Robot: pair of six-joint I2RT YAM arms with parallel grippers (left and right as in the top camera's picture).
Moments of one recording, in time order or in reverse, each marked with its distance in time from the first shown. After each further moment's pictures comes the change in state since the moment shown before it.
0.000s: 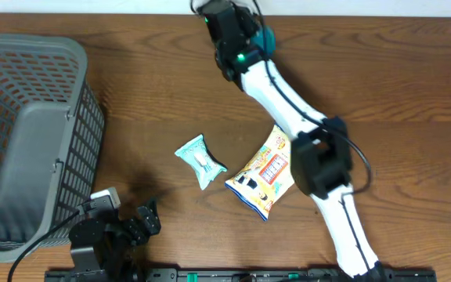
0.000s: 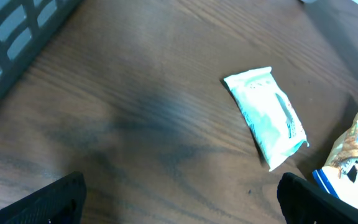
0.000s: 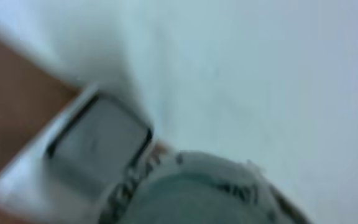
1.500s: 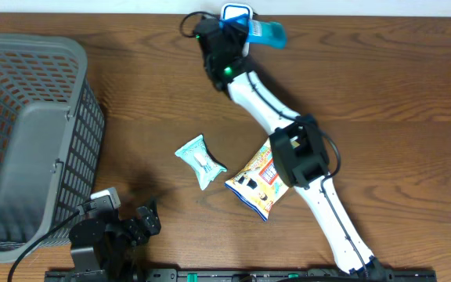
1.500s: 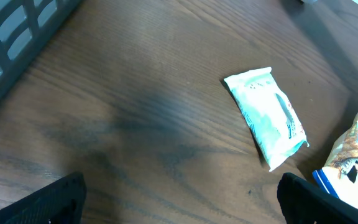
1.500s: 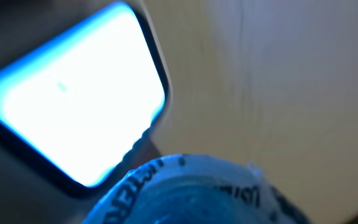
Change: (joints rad) left arm 0.000 0.000 0.000 0.001 0.000 0.000; right arm -0.011 0.275 0.170 0.139 0.295 -0.472
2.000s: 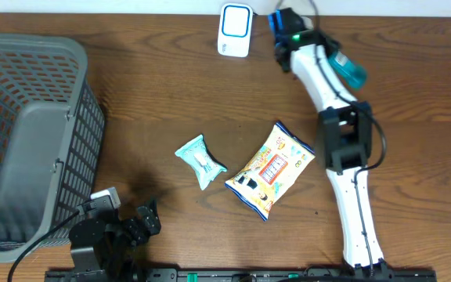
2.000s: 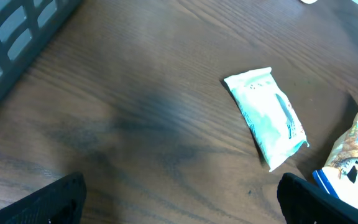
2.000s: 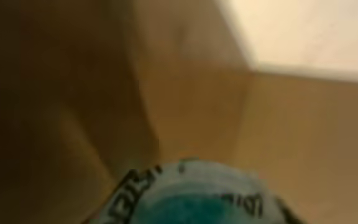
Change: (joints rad) left arm 0.000 0.000 0.000 0.001 0.000 0.000; right arm -0.302 -0.064 0.012 -0.862 0.042 0.632
